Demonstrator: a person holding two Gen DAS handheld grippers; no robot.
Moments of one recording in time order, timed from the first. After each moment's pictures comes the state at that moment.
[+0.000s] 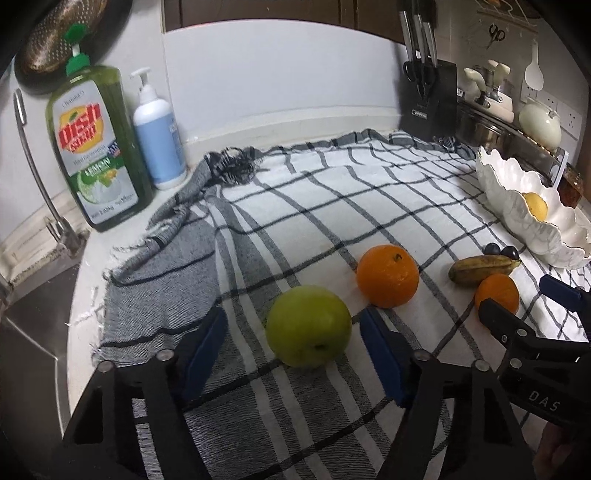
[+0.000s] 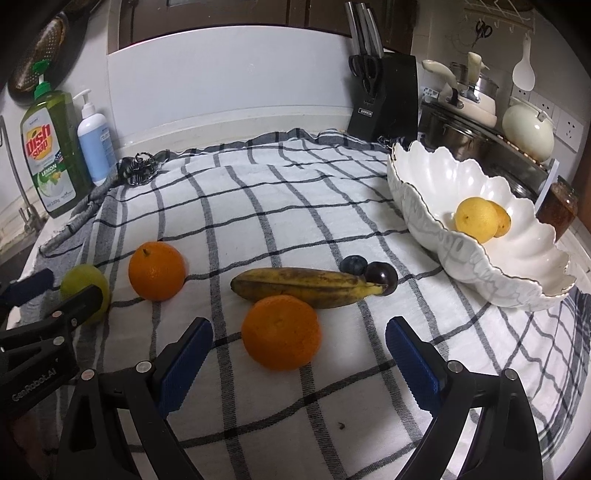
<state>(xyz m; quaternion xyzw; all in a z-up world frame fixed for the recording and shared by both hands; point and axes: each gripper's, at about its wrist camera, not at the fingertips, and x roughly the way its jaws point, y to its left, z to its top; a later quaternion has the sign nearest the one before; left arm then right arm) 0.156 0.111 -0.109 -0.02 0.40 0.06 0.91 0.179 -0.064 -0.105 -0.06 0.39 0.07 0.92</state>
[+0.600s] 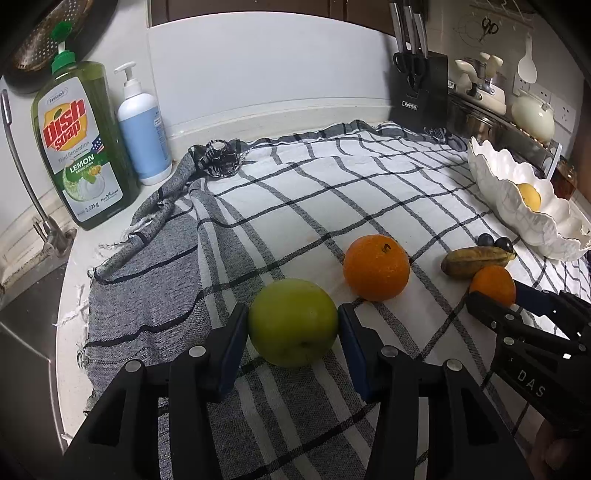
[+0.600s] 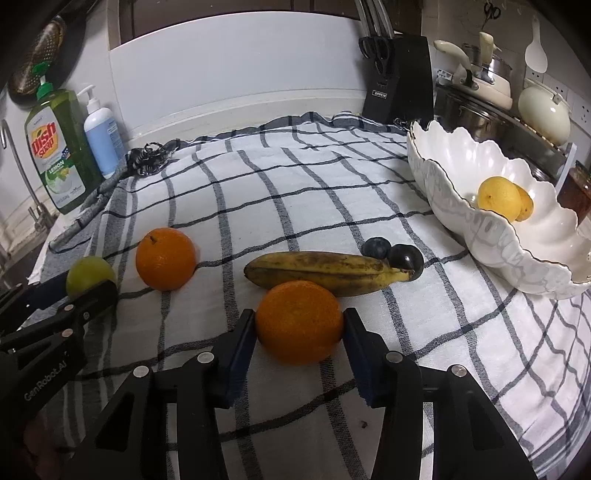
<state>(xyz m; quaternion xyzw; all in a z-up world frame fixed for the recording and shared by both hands) 0.159 0.105 -0.114 -0.02 0.41 0.04 0.91 0.183 -0.062 -0.116 -0.04 0.42 0.11 0.90</state>
